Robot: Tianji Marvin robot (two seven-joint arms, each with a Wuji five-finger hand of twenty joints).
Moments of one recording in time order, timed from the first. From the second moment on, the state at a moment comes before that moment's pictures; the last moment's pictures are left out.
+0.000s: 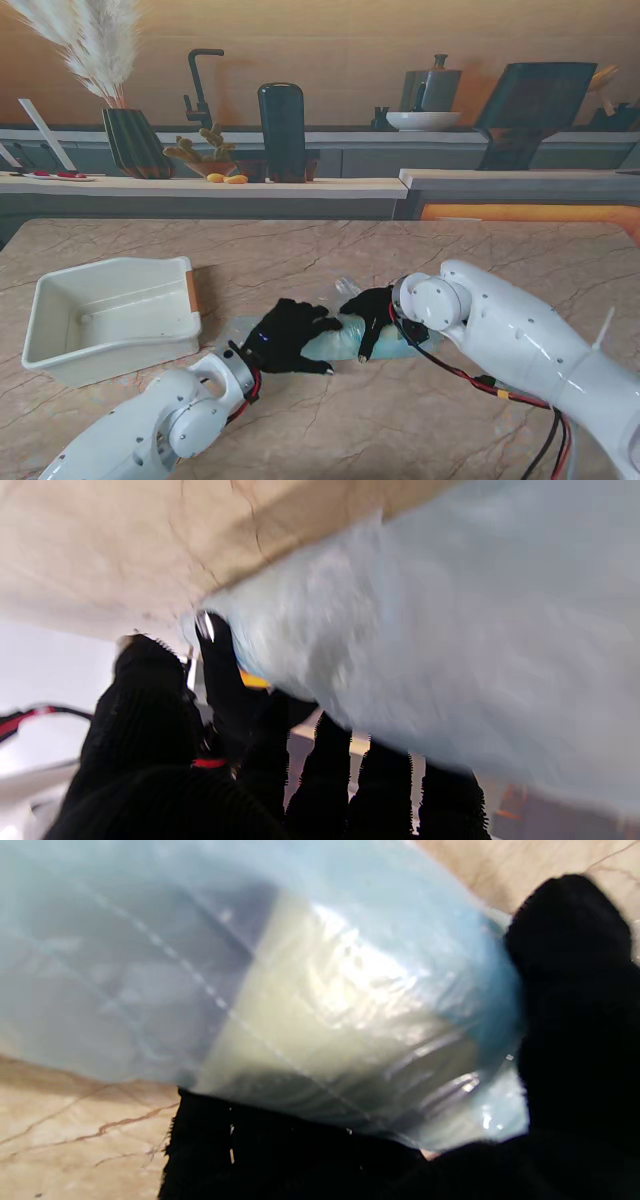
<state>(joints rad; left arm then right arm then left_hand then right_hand) 1.43 -1.06 -0.86 -1.59 1.00 -0.15 0.11 -0.82 -1.02 0.48 -1.16 -0.42 -0.09 0.54 0.82 -0.26 0.02 -0.06 0.40 0.09 0.32 0.42 0.44 0.20 0.23 0.35 0.38 0.25 0.28 0.43 0.08 0.26 0.68 0.38 0.56 -0.86 0.55 -0.11 0.39 0.10 0.72 0.76 0.67 0.21 0.82 0.67 0.63 0.21 0.82 0.82 0.29 0.19 1.20 0.74</state>
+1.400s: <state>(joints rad) 1.07 -1.14 -0.68 -1.33 0.26 0.15 -0.28 -1.47 -1.03 1.17 -1.49 -1.19 -0.40 -0.11 0.81 -0.41 0.31 -0.17 0.38 -0.16 0.32 0.42 0.70 0.11 0.22 0.34 0.65 0.21 0.45 0.46 0.20 0.28 0.91 0.46 0.41 -0.56 0.62 0.00 0.28 -0.01 0.49 0.63 0.37 0.19 0.45 0.38 0.48 0.14 0.21 0.46 0.17 0.25 0.49 0.76</state>
